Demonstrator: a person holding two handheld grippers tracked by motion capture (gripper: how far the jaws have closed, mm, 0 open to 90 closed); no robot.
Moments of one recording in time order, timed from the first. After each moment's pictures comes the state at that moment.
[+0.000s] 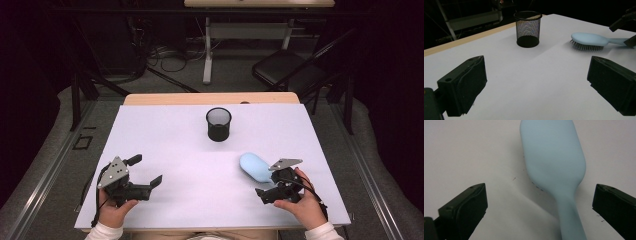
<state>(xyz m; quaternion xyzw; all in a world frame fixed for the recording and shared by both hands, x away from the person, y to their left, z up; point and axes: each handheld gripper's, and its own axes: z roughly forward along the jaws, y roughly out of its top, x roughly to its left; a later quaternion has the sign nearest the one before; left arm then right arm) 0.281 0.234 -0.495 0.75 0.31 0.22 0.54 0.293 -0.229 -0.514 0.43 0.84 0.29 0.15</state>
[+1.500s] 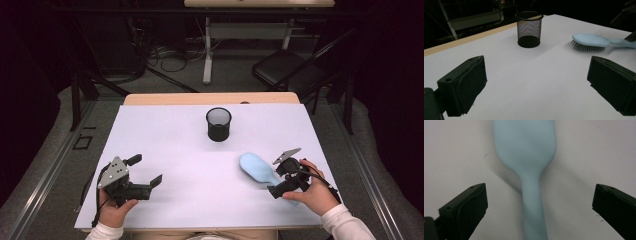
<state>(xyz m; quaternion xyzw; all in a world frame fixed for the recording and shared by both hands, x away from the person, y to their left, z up) 0.281 0.234 -0.495 0.75 0.32 0.22 0.53 0.314 -0.246 -0.498 0.41 0.88 0.18 0.15</state>
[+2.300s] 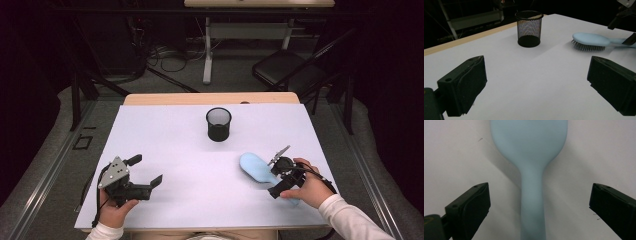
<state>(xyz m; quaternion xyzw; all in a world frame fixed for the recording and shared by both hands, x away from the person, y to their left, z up) 0.281 0.234 -0.496 0.75 0.32 0.22 0.53 0.327 -0.237 -0.507 0.39 0.91 0.11 0.12</state>
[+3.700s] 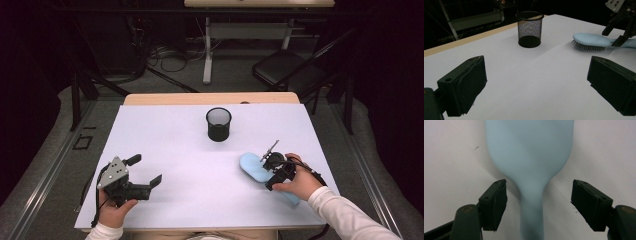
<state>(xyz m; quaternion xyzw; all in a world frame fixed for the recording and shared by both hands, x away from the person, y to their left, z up) 0.281 0.235 -0.495 0.75 0.32 0.22 0.53 0.348 -0.221 -0.512 0.38 0.92 0.07 0.10</state>
